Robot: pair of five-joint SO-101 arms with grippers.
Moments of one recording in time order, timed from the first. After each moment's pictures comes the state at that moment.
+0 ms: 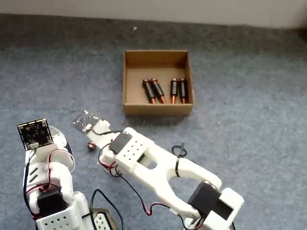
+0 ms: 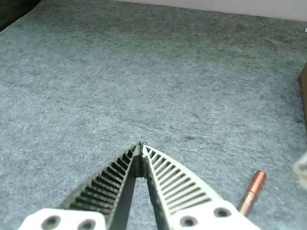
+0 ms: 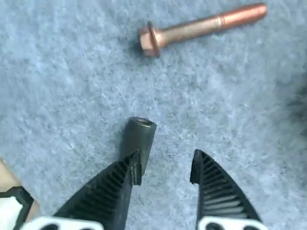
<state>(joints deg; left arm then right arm) -27.2 -104.0 86.5 53.0 1.9 -60.8 1.7 23.3 55.0 2.9</state>
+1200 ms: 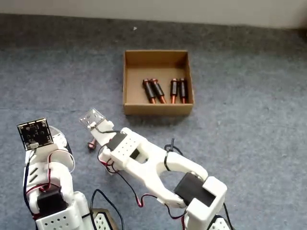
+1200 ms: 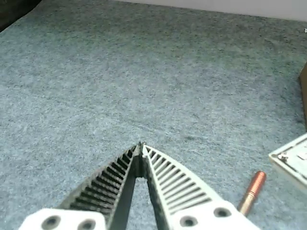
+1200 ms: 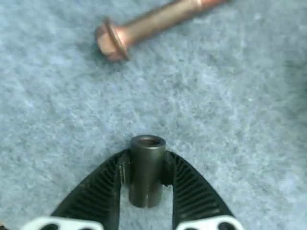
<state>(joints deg) -27.2 -104.0 86.5 53.0 1.9 -59.4 13.5 21.1 51.9 -3.6</state>
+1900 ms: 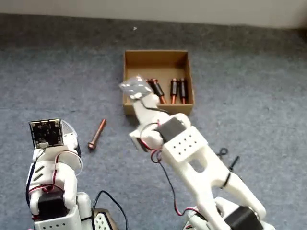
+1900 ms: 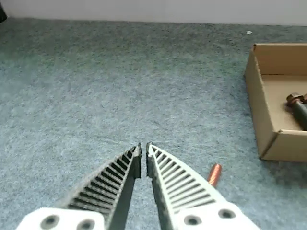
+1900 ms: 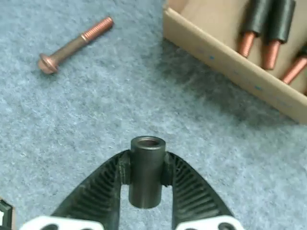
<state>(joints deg) -17.3 -104.0 80.5 58.2 0.0 -41.1 -25.7 34.0 63.5 0.7</state>
